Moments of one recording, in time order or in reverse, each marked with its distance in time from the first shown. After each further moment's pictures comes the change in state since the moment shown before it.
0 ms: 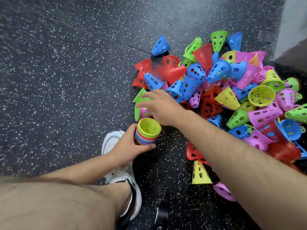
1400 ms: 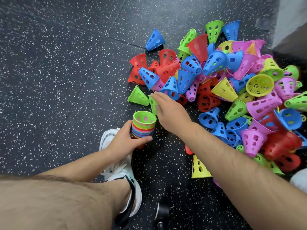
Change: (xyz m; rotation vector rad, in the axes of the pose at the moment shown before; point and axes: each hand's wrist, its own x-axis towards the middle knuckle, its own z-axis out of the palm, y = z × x) left_hand 0.002 0.010 -0.002 0.072 0.022 -0.064; right_hand -0.053 -0.014 0.003 0.265 0.141 0.375
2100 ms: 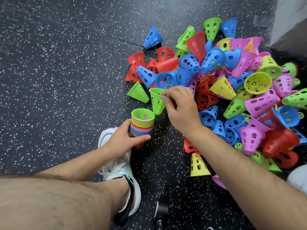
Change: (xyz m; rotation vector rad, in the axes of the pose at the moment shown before) left_hand 0.003 0.001 -0.005 0.047 -0.038 -0.003; right_hand -0.014 0.017 -0.011 0.158 0.500 -0.065
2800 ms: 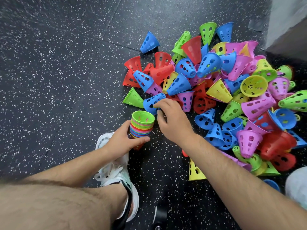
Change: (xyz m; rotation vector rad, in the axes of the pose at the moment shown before) left_hand 0.013 0.003 0.005 -0.043 0.004 -0.003; right_hand -0.018 0.005 0.014 -0.012 -0.200 0.033
